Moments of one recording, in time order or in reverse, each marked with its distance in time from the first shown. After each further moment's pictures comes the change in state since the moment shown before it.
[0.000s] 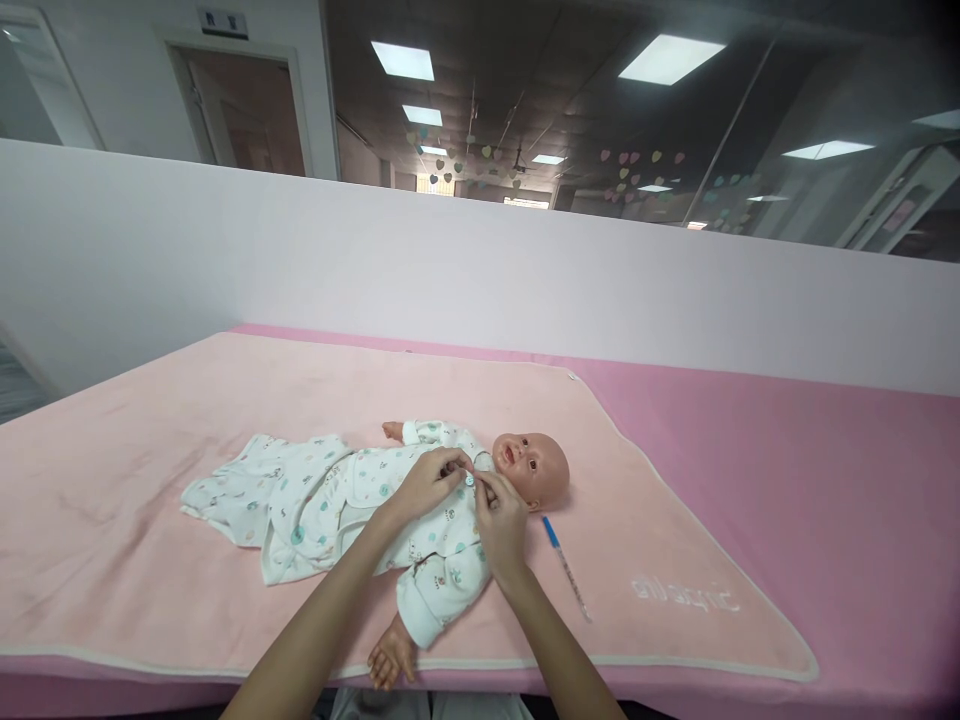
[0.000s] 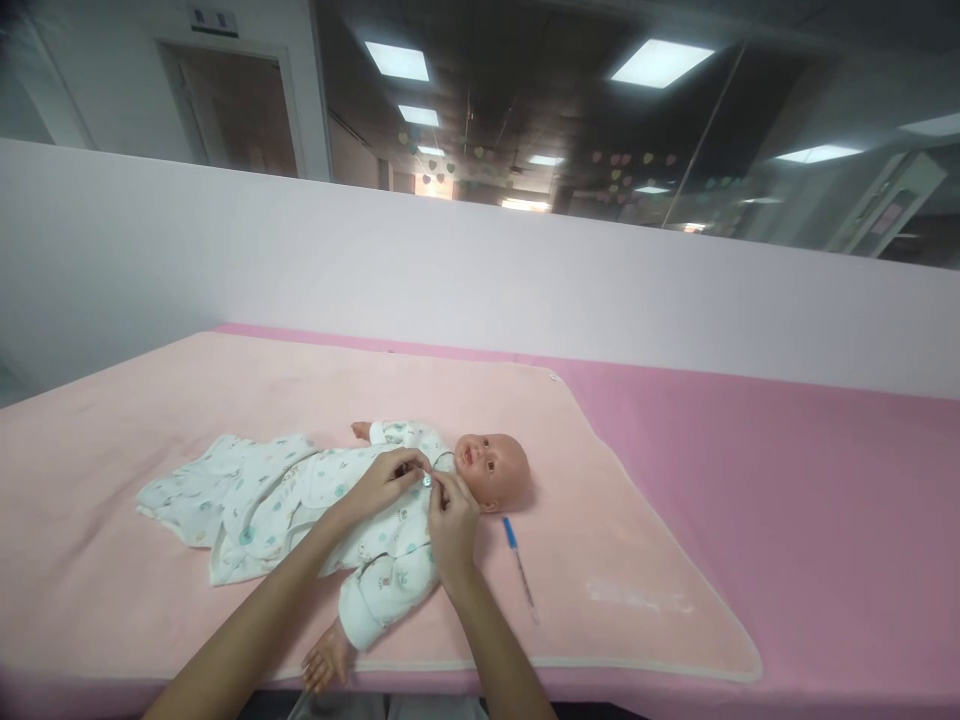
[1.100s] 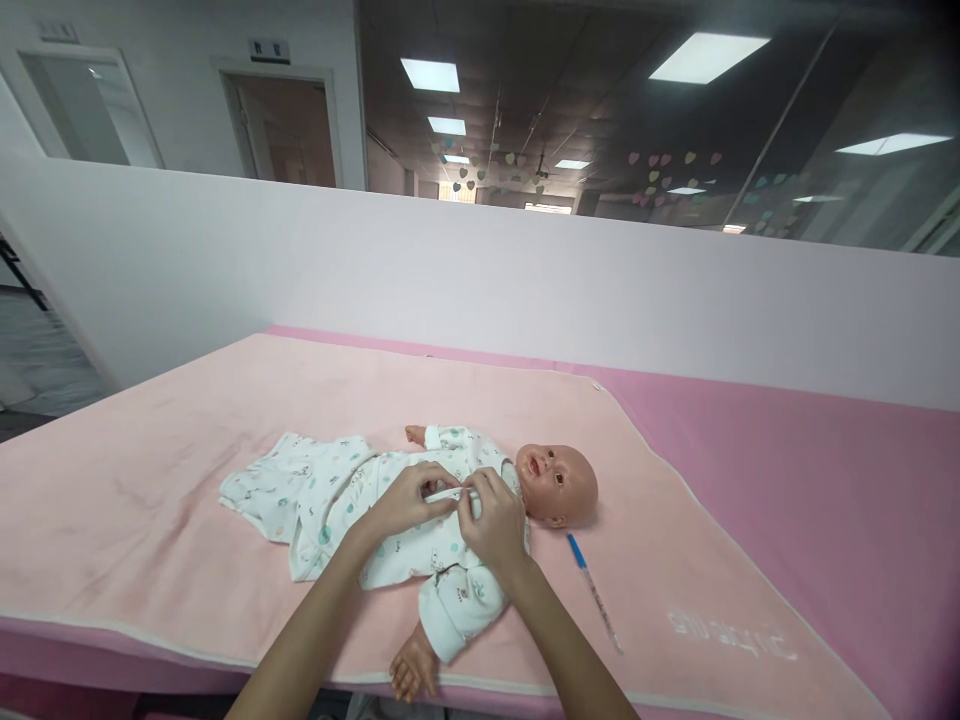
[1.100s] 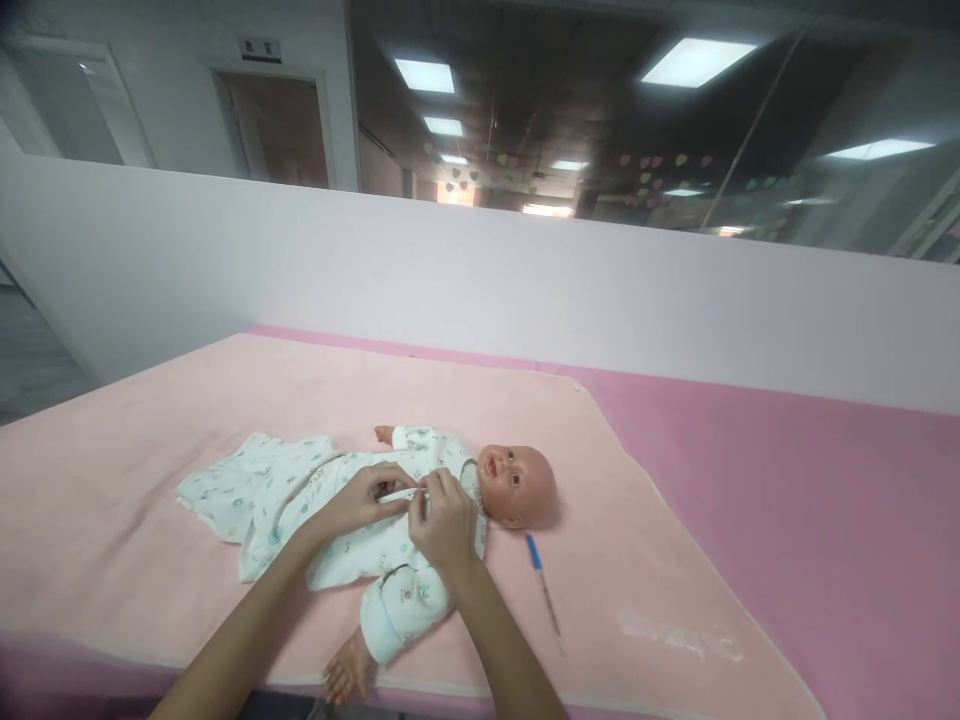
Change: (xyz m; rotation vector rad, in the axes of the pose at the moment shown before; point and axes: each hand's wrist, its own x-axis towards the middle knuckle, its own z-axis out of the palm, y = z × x) left_hand -0.036 -0.016 -0.036 -0.006 -0.010 -0.085; right_hand 0.012 -0.027 0.018 -0.275 -0.212 -0.310
